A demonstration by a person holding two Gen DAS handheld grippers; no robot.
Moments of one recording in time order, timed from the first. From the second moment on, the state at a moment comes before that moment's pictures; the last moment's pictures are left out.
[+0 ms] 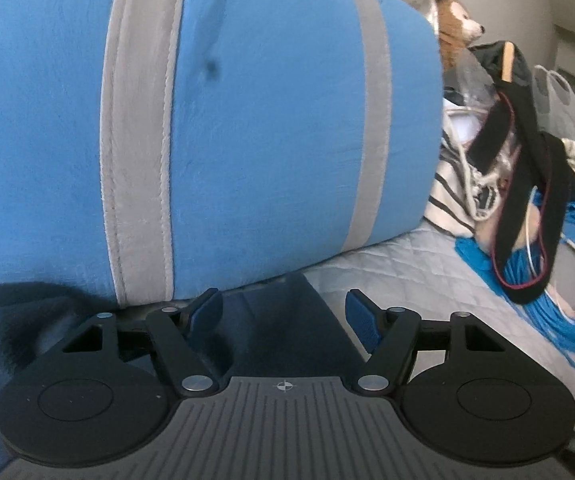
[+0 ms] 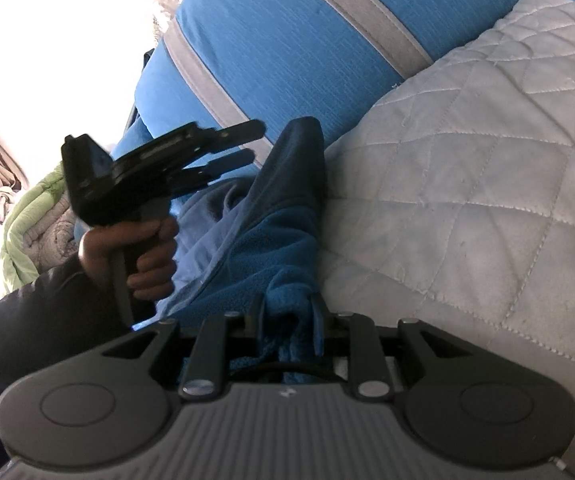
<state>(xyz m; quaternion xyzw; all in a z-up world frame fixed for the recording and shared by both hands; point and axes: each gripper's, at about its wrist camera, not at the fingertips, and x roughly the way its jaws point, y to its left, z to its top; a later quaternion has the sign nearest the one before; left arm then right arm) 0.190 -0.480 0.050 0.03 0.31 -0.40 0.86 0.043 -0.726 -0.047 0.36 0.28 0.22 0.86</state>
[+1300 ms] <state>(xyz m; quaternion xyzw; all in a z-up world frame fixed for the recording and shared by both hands) 0.233 -0.510 0.034 0.00 0.39 -0.26 0.89 0.009 -0.711 -0.017 0.27 0.28 0.19 0.90</state>
